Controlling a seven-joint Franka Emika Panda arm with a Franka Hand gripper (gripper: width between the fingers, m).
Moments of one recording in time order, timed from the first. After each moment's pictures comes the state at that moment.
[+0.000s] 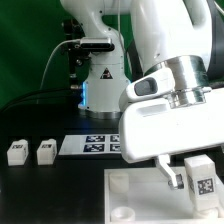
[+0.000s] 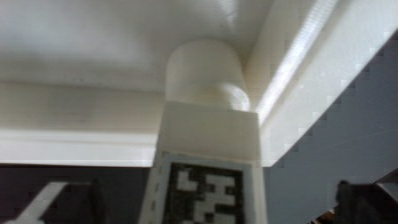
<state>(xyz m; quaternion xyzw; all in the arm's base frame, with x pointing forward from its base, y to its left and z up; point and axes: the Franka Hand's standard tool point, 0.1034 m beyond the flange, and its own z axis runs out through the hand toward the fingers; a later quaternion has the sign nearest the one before) 0.616 0.113 0.066 -0.95 -0.09 -0.29 0.06</state>
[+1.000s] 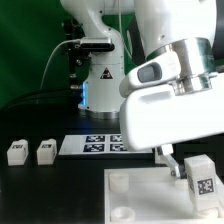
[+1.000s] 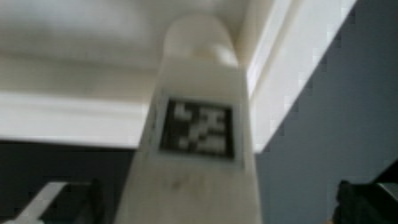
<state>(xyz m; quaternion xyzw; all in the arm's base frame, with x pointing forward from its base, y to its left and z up) 0.618 0.117 0.079 -0.98 -0.10 -0.17 0.07</state>
